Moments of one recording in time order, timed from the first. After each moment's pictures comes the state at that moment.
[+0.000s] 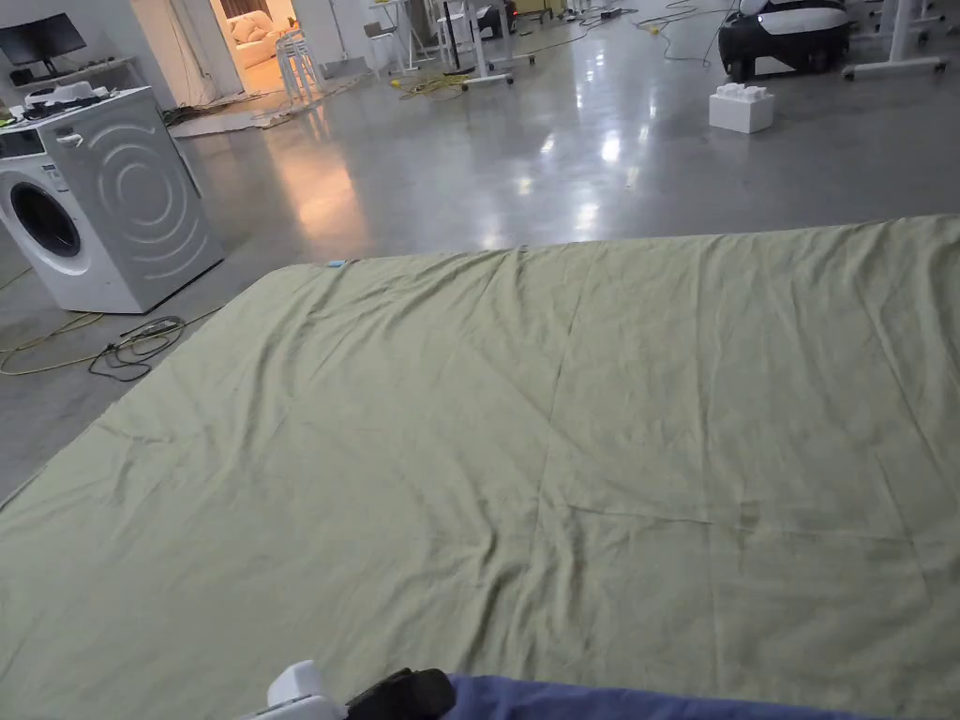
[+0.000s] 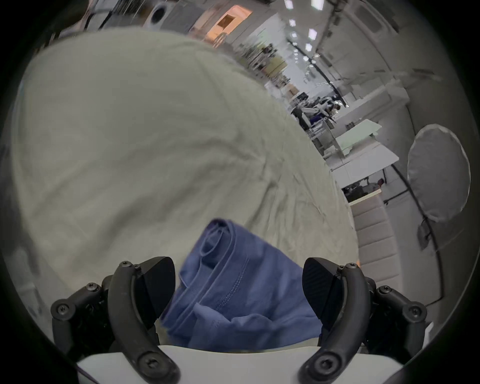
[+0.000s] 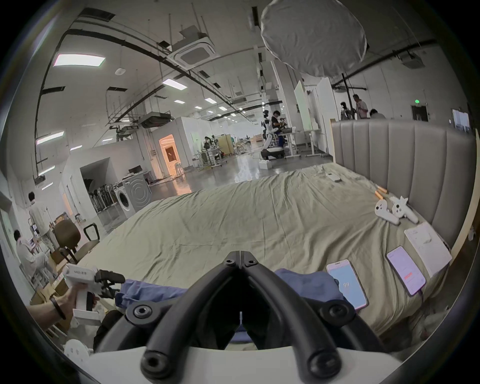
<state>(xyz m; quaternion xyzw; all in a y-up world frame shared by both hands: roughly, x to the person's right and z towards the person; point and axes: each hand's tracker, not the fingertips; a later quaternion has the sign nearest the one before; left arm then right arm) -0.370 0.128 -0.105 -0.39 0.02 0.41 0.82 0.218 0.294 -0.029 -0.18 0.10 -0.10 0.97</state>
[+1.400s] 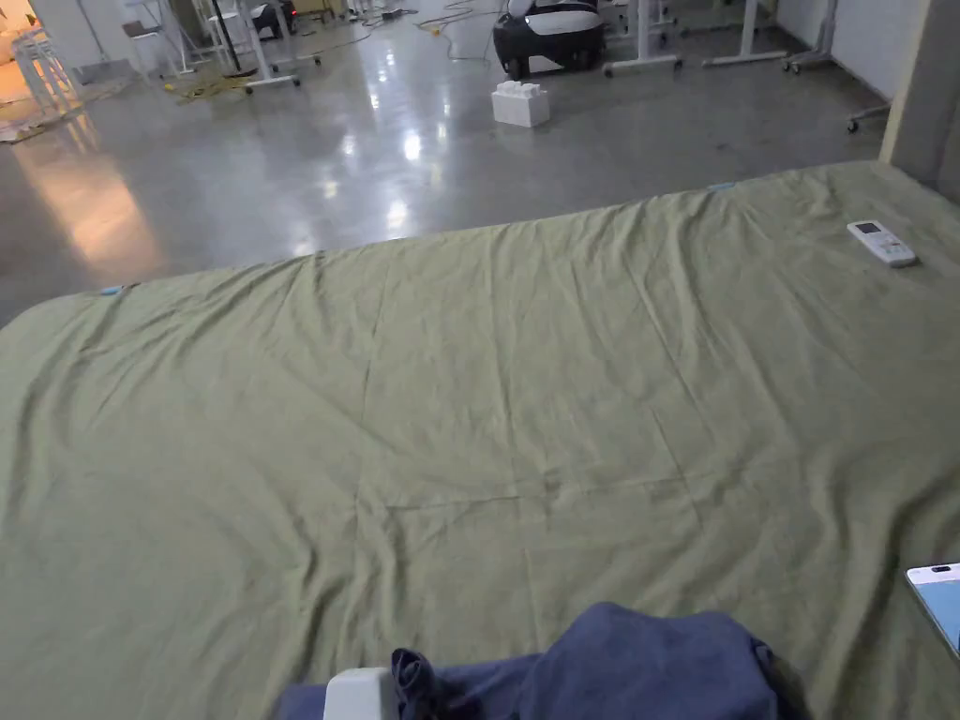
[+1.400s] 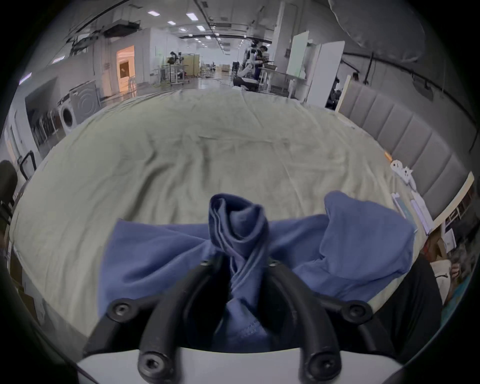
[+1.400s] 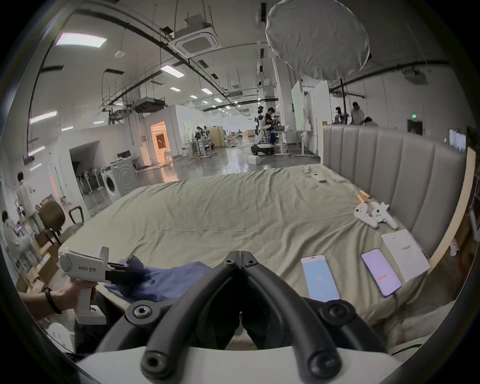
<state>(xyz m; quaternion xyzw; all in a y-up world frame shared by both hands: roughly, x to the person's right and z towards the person) -0.171 0.140 -0.136 -0.41 -0.05 0.02 0.91 0.227 0.295 0.000 -0.19 0.06 -0.03 0.98</state>
